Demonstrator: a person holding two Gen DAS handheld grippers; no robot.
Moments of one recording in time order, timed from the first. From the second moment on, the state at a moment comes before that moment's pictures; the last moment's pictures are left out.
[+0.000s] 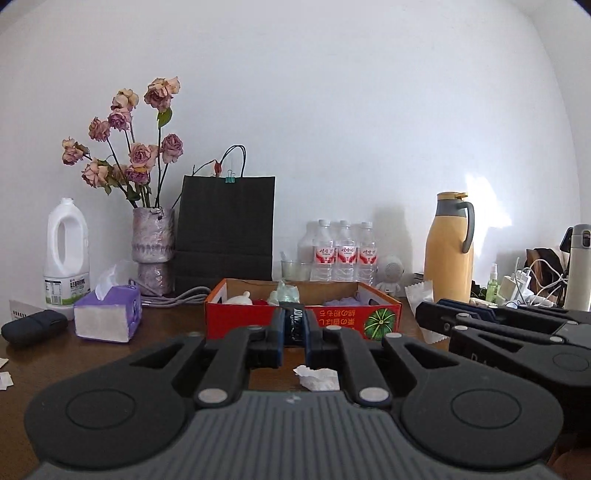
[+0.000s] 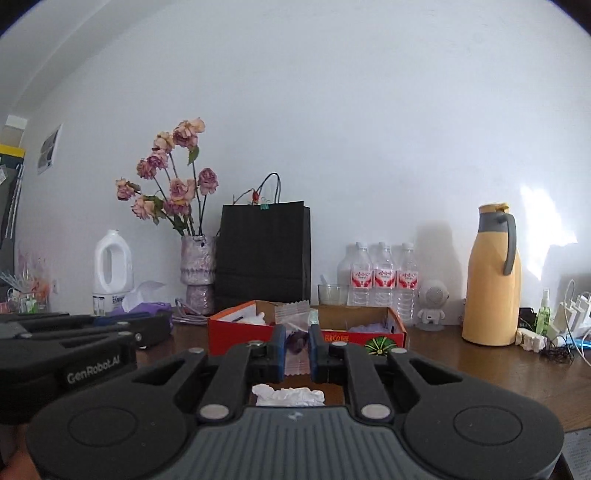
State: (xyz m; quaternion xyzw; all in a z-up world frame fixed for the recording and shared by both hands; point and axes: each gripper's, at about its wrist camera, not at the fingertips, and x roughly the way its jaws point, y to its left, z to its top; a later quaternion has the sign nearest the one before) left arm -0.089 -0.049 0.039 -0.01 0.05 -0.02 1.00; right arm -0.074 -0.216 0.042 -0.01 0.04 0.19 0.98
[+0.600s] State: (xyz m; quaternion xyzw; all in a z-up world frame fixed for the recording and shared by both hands) left arm 0.057 -0.042 0.145 -0.04 -0.01 -0.04 1.00; right arm 0.040 -0.238 0.128 0.06 -0.04 0.14 0.99
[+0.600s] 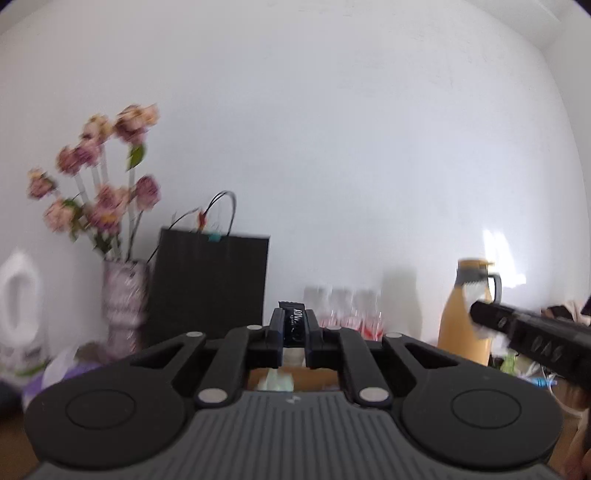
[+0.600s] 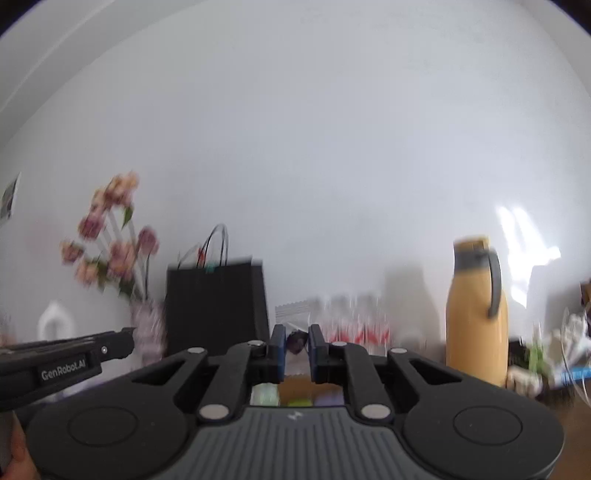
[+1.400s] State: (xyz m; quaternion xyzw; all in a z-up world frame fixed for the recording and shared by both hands) left arm 0.363 -0.069 0.073 -0.12 0.52 -0.15 0.83; right arm 0.371 -0.217 0.091 0.00 0.58 0.18 0.79
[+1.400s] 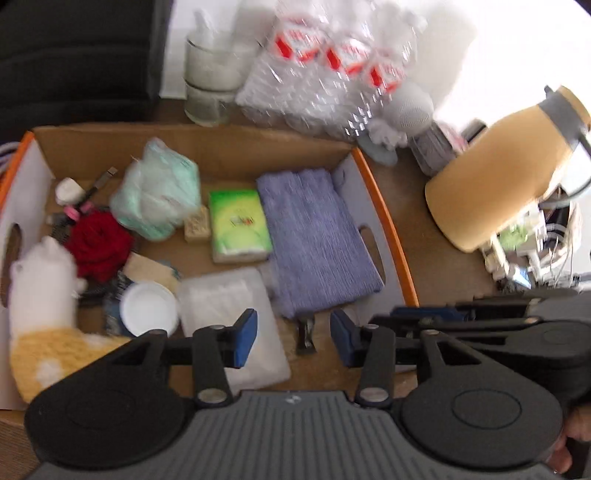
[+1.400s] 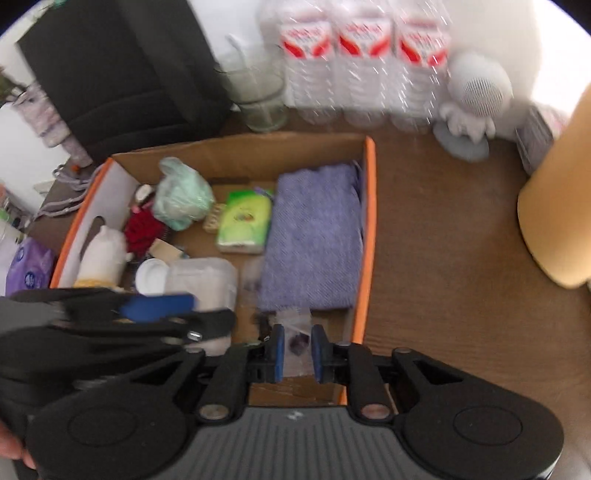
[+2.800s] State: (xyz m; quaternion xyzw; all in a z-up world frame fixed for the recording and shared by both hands) left arm 0.074 -0.047 0.014 0.01 0.26 -0.15 0.95; right arm 0.057 -0.259 0.032 0.09 0.17 0.08 0.98
